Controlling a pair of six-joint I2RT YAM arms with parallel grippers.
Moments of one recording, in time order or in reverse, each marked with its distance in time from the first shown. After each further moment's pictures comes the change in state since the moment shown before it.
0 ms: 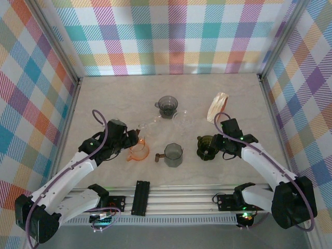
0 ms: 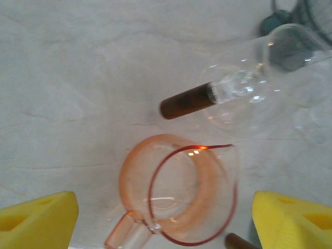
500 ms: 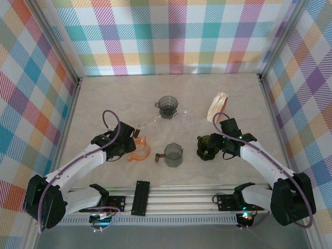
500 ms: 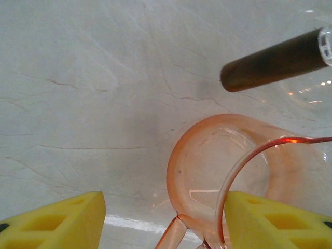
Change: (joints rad) left arm 0.000 0.169 -0.051 -0.033 -0.082 -0.014; right arm 0.000 0.026 0.004 -0.007 0.039 -0.014
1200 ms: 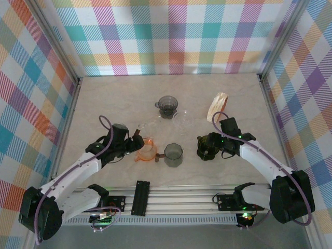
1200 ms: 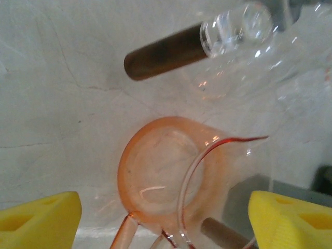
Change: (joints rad) left arm 0.031 -0.106 -0.114 0.230 0.277 -0.028; right arm -0.006 0.023 -0.002 0.048 -0.068 -0.003
